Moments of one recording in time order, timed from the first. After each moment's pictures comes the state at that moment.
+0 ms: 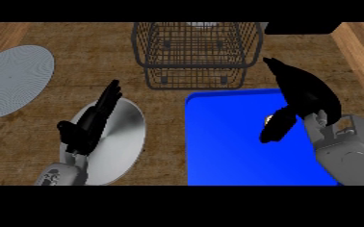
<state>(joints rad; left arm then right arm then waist) -0.12 0.26 -0.22 -1.38 0.18 0.04 -0.08 -0.57 -0.60 0.49 -1.73 0.22 0.27 1.13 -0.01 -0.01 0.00</state>
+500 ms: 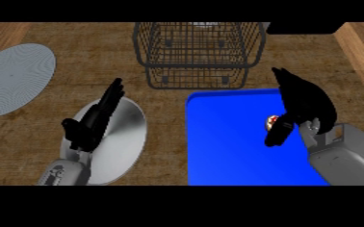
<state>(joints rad) -0.14 0.24 -0.21 -1.34 0.17 0.03 -0.10 -0.50 -0.60 0.53 -1.70 0.35 0.25 1.17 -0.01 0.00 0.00</state>
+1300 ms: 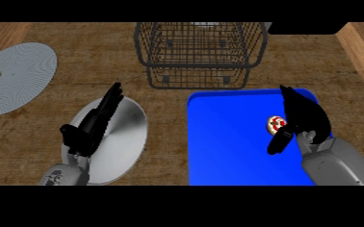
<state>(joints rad) -0.11 0.23 -0.19 -1.34 0.14 0.00 -0.12 -0.33 -0.52 0.46 -1.58 0.49 0.22 1.10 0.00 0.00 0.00</state>
